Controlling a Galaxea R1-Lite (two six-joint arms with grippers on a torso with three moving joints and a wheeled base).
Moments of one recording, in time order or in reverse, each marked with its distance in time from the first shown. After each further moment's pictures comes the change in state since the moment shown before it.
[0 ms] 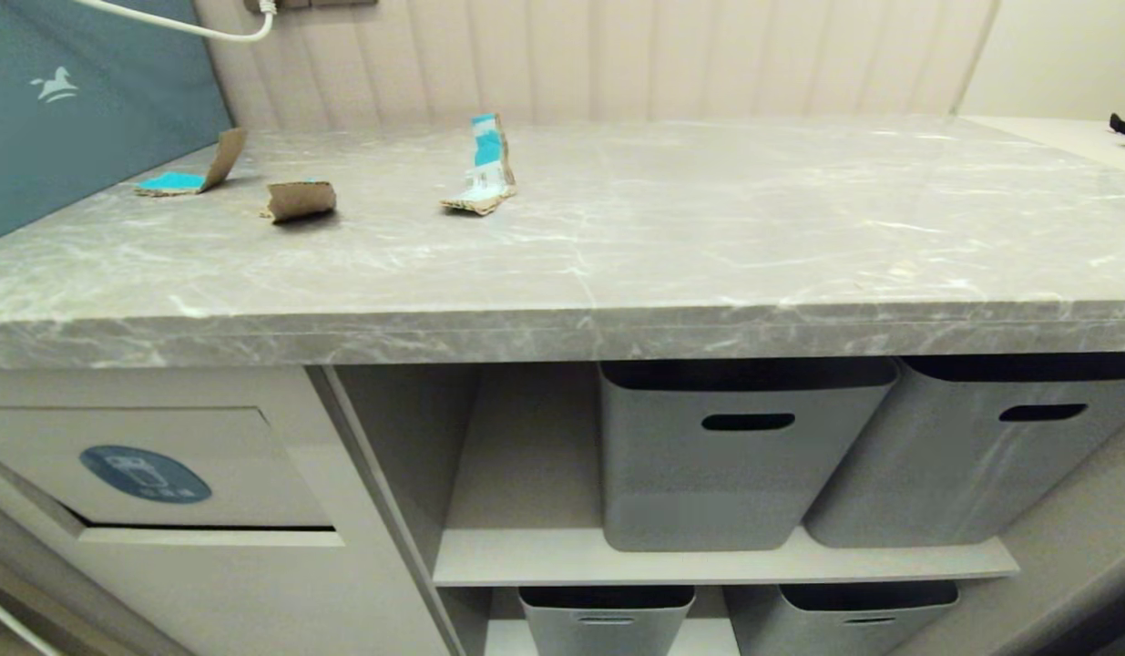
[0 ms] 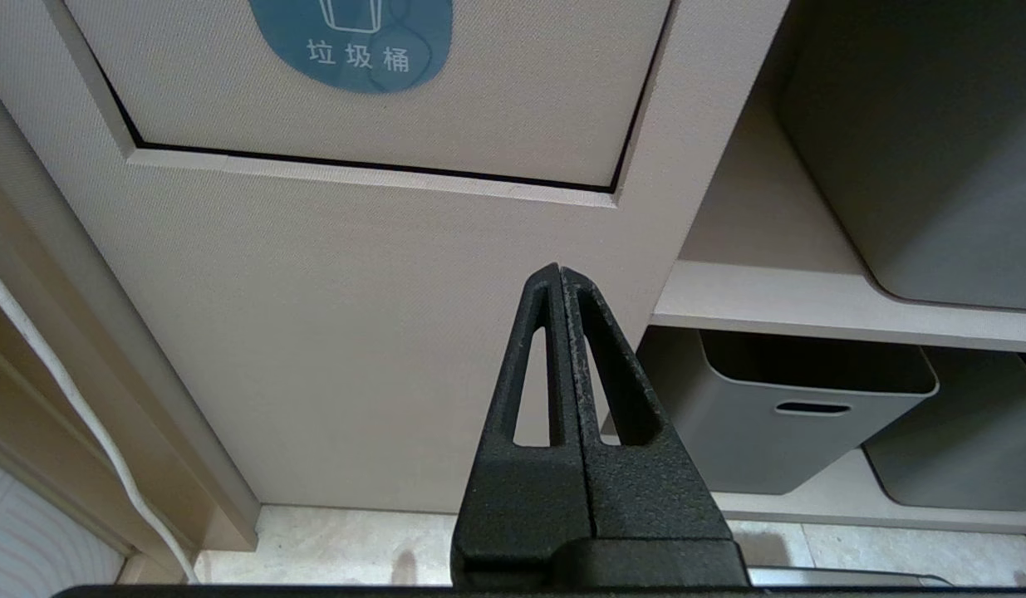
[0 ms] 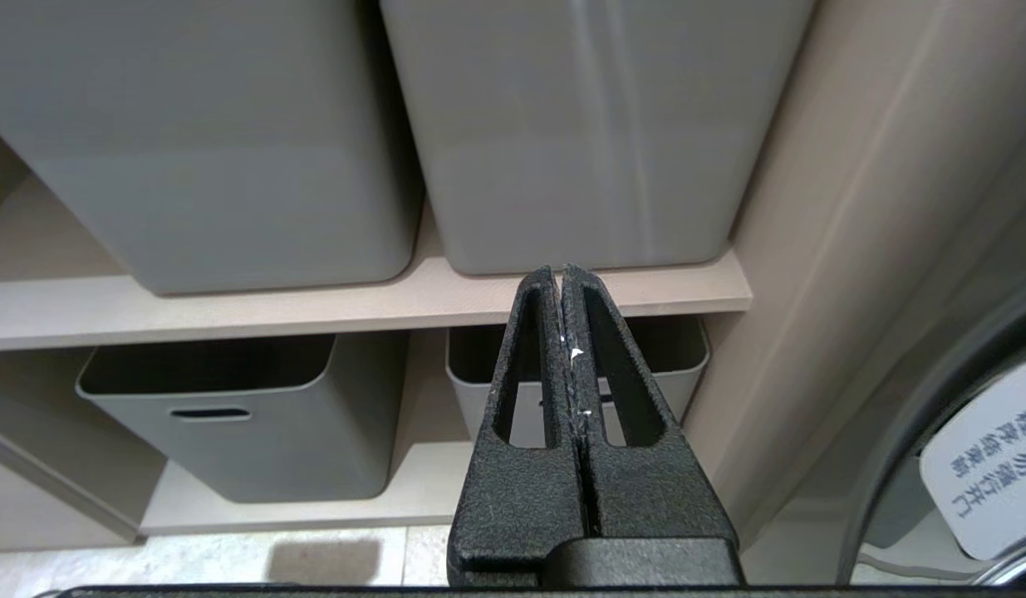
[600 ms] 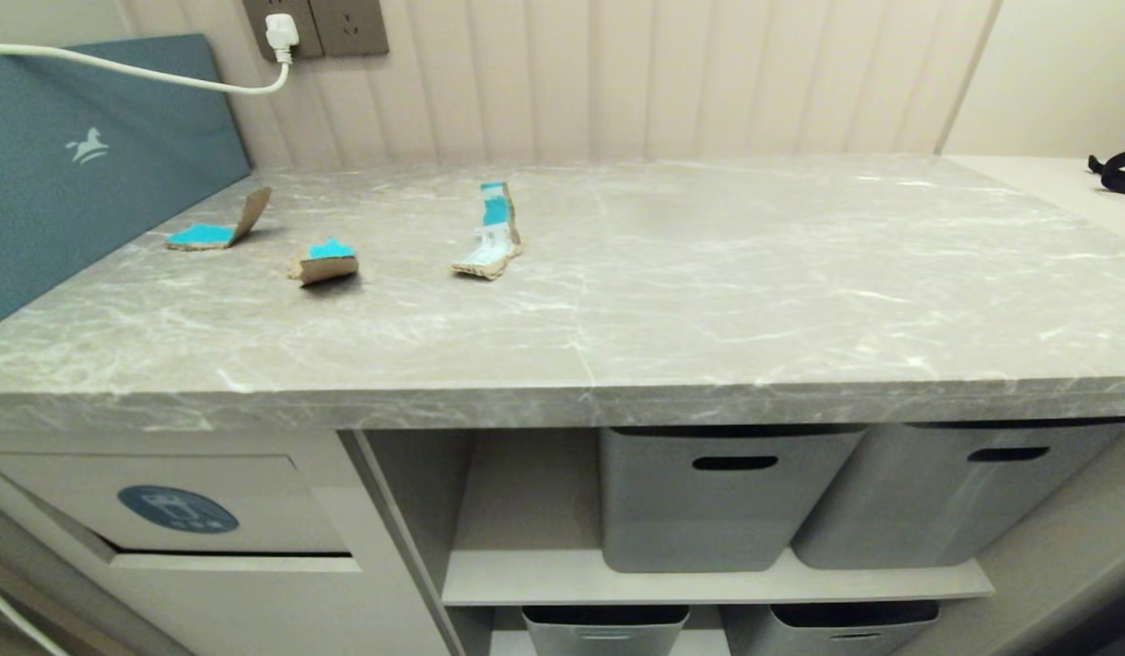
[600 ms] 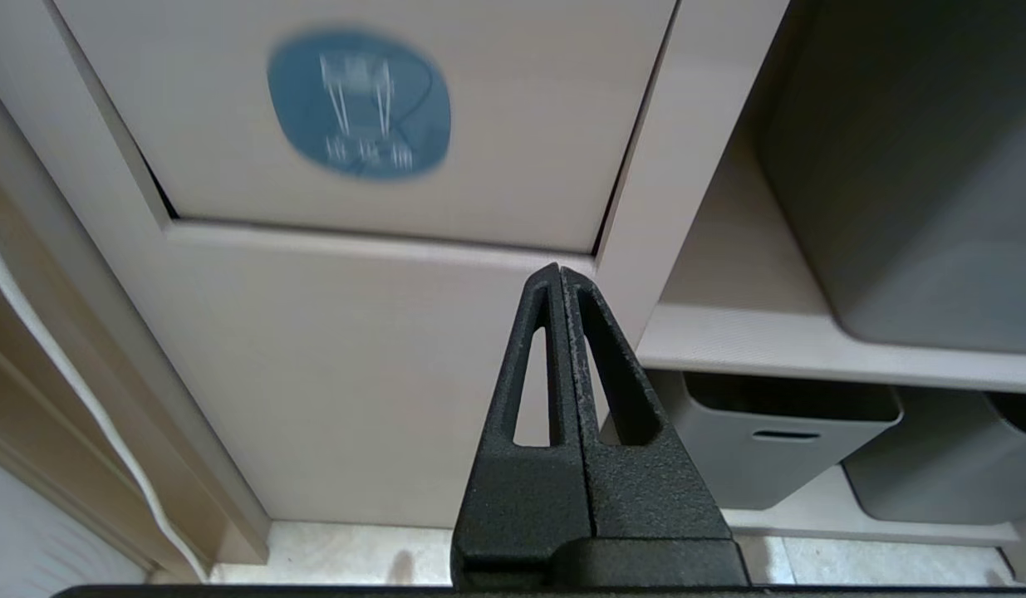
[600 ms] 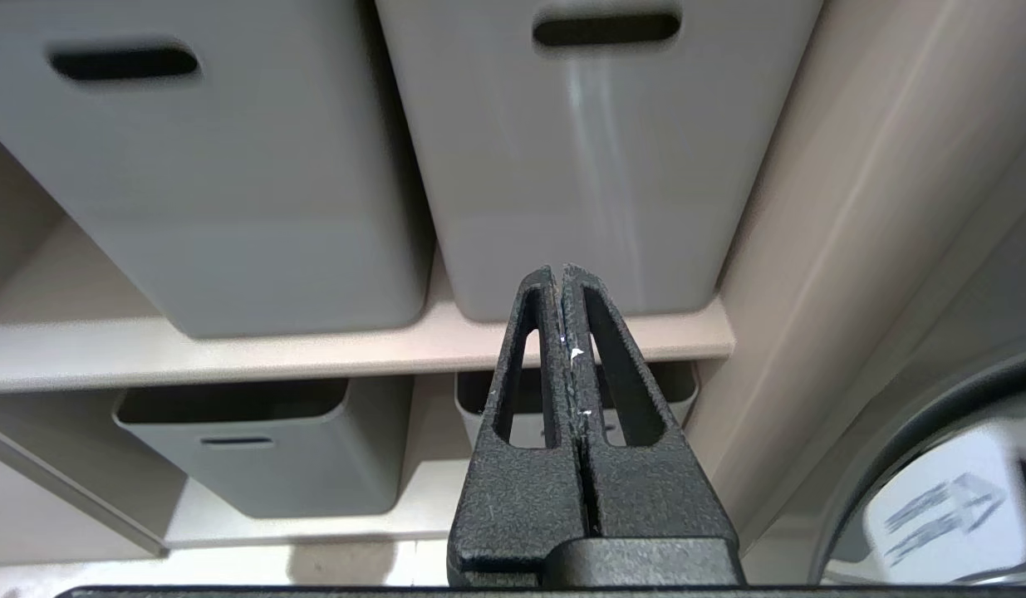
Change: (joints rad) left arm 0.000 0.000 0.000 0.000 0.000 0.000; right arm 0.000 0.000 0.000 0.000 0.000 0.001
